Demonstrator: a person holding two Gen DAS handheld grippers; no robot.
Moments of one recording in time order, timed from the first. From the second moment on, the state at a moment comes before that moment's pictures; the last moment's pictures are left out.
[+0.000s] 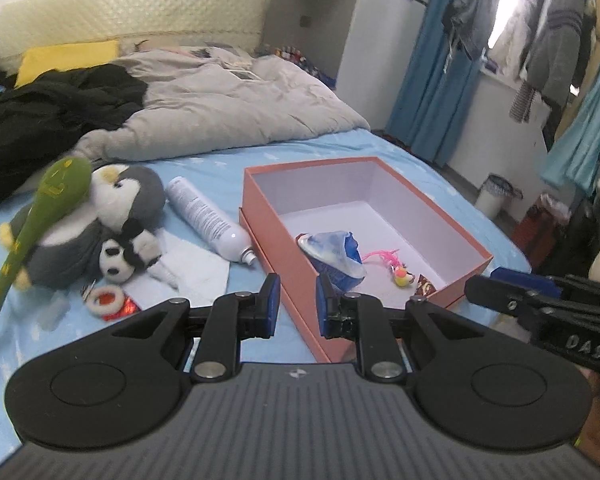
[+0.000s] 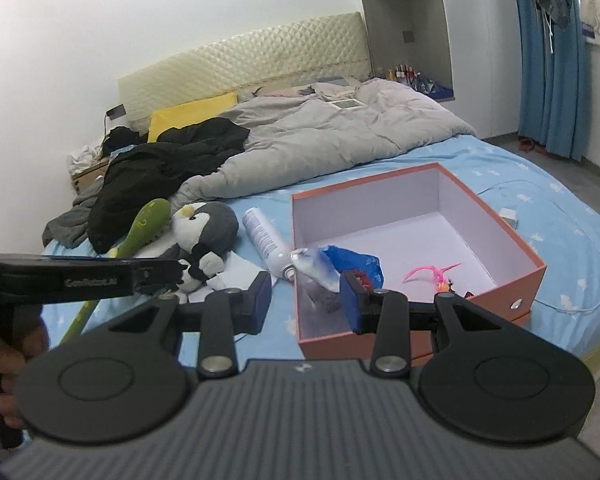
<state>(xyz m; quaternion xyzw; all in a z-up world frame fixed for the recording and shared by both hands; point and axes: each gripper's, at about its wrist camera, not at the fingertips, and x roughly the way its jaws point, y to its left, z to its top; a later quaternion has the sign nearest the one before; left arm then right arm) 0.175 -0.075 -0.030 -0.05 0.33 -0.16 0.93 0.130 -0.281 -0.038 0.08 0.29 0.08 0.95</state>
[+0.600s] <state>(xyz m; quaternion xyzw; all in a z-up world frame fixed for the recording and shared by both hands) 0.075 -0.015 -0.042 -0.09 0.33 -0.09 0.94 0.067 -0.233 -0.063 0.07 0.31 0.14 0.94</state>
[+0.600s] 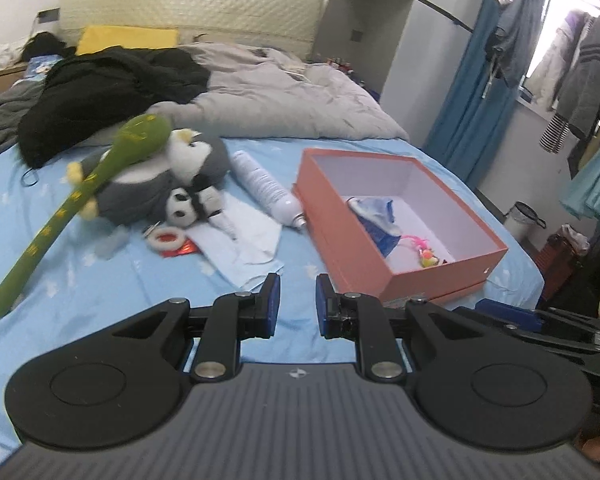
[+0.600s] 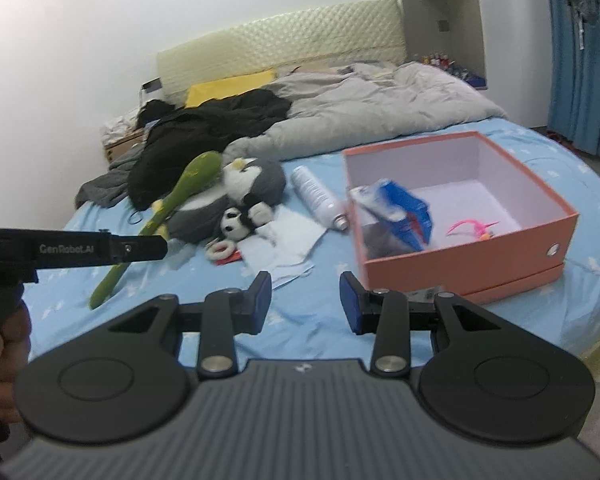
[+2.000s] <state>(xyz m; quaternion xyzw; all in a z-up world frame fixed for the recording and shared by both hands) 0.147 0.070 -0.147 -0.12 0.38 -0.01 0.92 0.135 -0.152 -0.150 0.02 0.36 0.20 0.91</state>
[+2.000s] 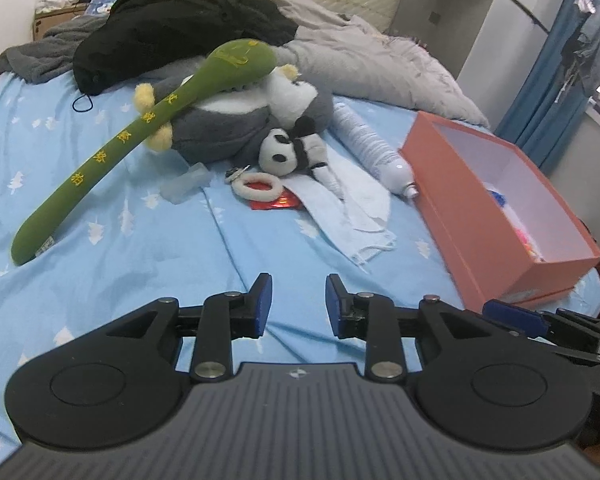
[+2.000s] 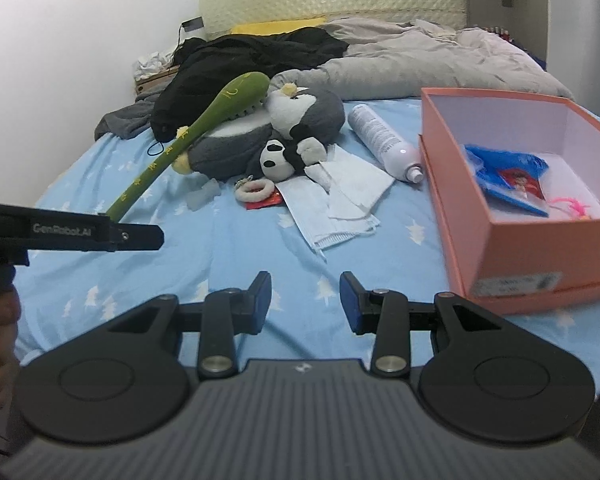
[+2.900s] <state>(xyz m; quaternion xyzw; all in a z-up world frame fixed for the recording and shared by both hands) 0.310 0.109 -0.241 -0.16 0.37 0.02 0.91 0.273 -0.109 -0.240 -0.02 0.38 0.21 0.90</state>
